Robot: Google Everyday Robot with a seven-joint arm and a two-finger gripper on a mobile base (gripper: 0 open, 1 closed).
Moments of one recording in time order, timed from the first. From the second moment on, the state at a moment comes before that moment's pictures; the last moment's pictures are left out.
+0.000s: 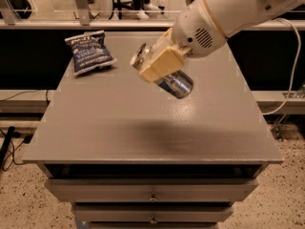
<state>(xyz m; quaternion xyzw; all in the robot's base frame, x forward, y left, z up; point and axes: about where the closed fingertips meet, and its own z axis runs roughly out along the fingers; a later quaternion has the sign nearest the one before) 0.491 -0.012 0.985 -0.58 0.71 0.26 0.31</state>
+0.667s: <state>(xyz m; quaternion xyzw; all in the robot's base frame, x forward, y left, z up) 0.489 -0.010 0.979 -0.58 0.70 0.26 0.32</state>
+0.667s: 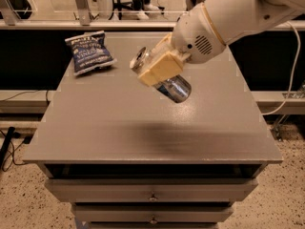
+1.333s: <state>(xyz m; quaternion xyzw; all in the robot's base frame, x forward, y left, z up) 0.492 -0.064 0.960 -0.55 0.64 0.32 0.42</state>
